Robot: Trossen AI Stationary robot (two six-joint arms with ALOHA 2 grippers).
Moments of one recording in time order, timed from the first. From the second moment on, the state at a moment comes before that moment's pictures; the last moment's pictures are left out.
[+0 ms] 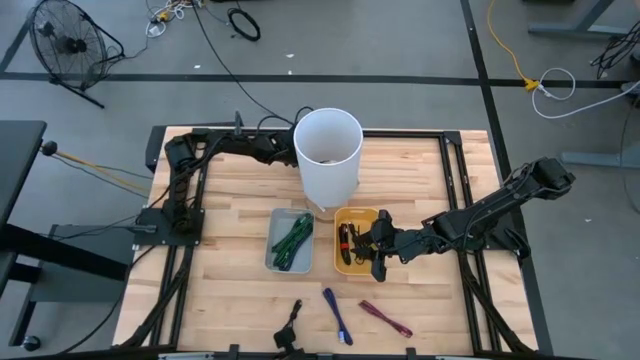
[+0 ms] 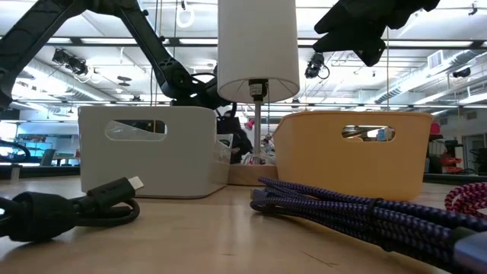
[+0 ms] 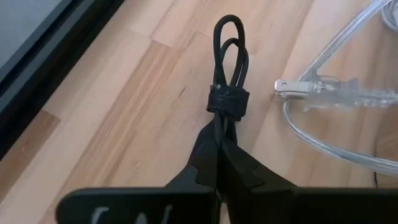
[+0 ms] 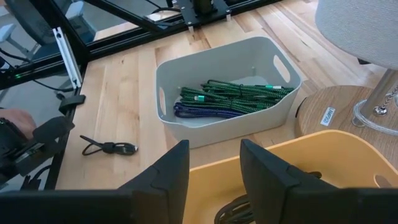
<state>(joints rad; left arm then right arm) 0.56 2.00 1.13 0.01 0.04 0.08 0.43 1.31 0.79 -0.01 0.43 0.50</state>
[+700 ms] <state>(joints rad) 0.58 1.55 1.13 -0.44 -0.10 0.09 0.43 1.31 0.79 -0.02 0.43 0.51</state>
